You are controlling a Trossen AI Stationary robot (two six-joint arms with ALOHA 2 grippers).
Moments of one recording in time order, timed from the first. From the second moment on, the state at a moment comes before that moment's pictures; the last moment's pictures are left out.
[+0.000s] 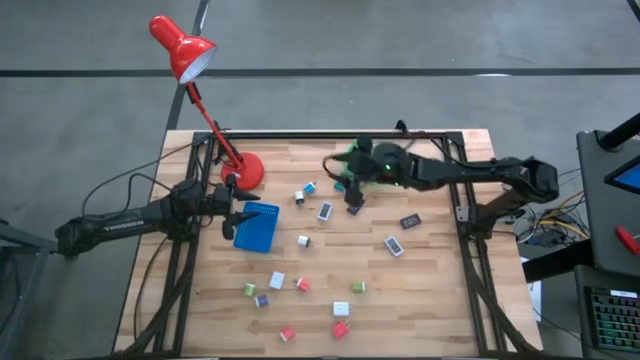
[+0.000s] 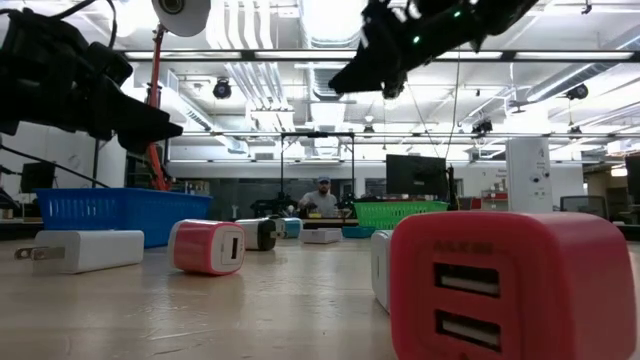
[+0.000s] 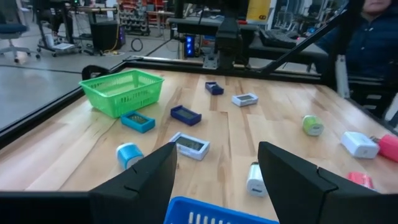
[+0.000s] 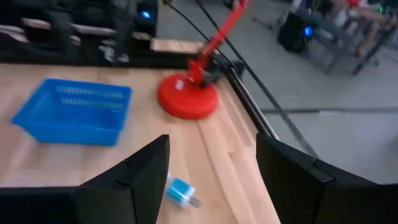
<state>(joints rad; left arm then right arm) 0.33 0.29 0.01 0.12 0.28 -0.02 -0.20 1.44 0.95 0.17 0.11 -0.15</state>
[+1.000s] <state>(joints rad) 0.04 0.64 0.12 0.31 0.18 -0.01 0.29 1.34 0.70 0.47 0.55 -0.21</state>
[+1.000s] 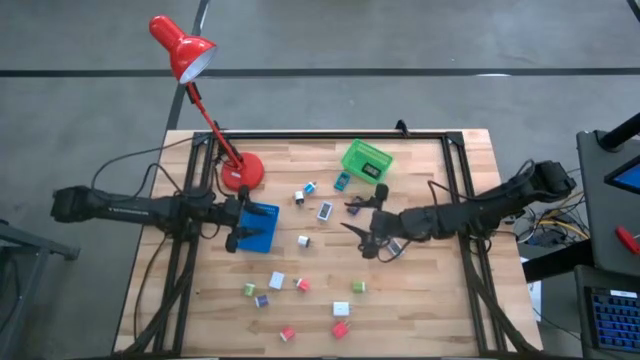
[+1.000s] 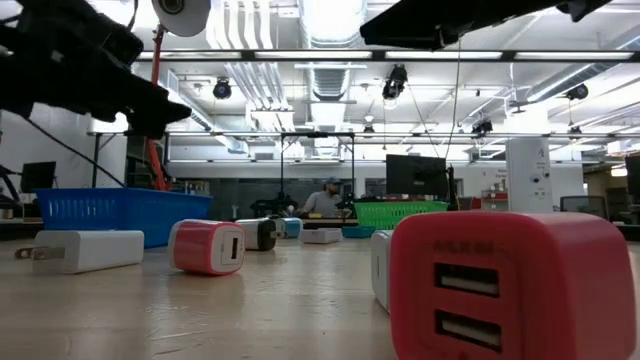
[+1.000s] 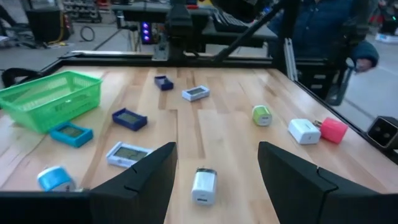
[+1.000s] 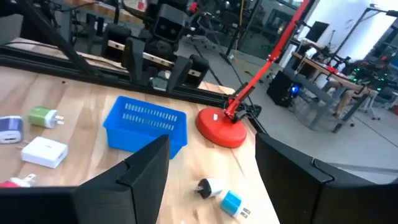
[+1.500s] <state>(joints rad) -0.03 0.98 0.24 0.38 0.16 0.03 0.37 1.23 0.52 0.65 0.55 -0.21</state>
